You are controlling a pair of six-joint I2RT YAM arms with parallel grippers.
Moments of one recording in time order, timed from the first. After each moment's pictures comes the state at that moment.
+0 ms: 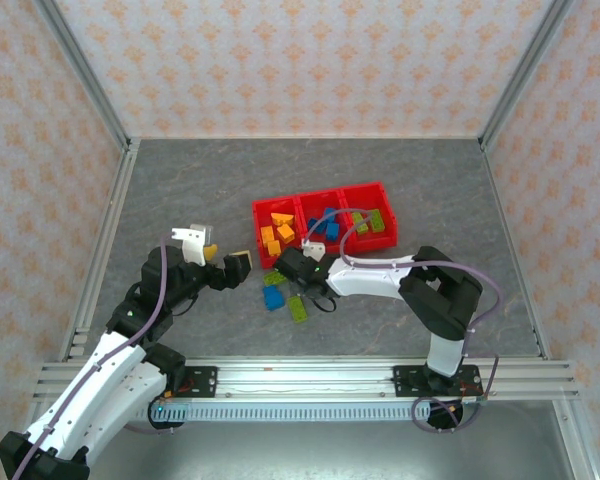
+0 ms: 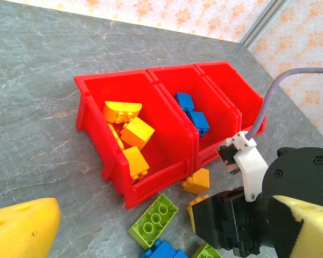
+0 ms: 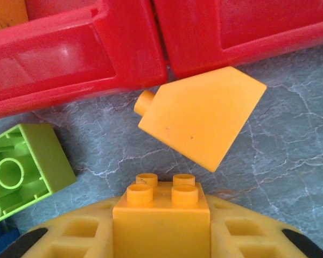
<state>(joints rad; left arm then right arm) -0.37 0.58 0.52 -0.32 0.16 -0.37 1.01 1.81 1.07 -0.47 0.29 0.98</state>
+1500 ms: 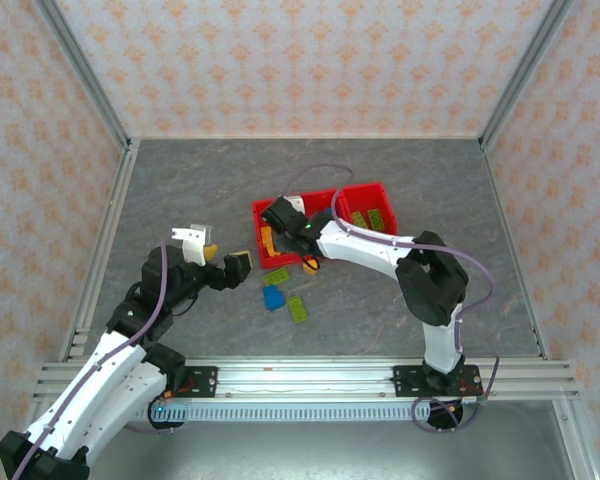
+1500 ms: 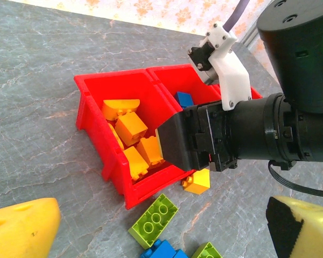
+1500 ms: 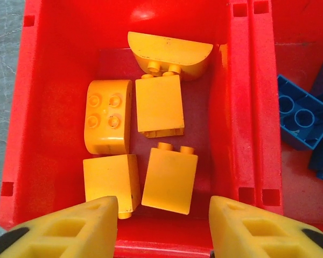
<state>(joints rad) -0.37 0.59 0.52 -0.32 0.16 -0.37 0.89 1.92 1.46 -0.55 0.29 0.63</state>
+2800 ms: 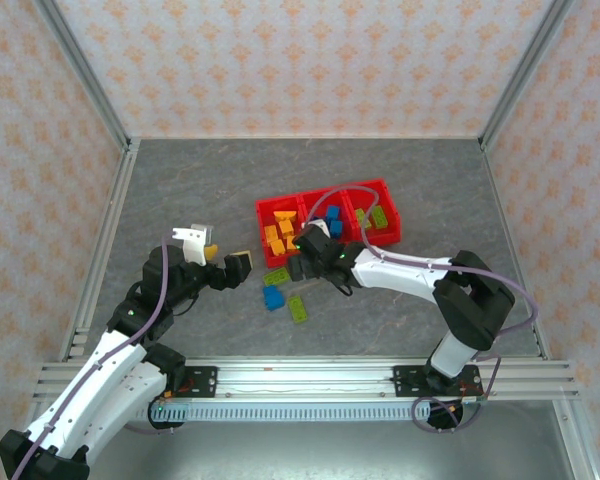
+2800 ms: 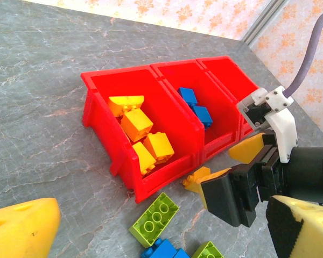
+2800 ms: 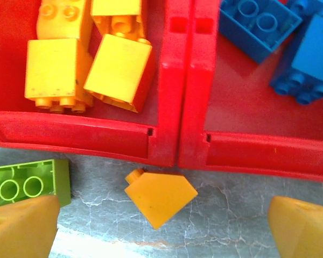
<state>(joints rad) -0.37 0.59 0.51 -0.32 0.16 -0.37 0.89 1.65 1.01 -0.36 0.27 0.47</state>
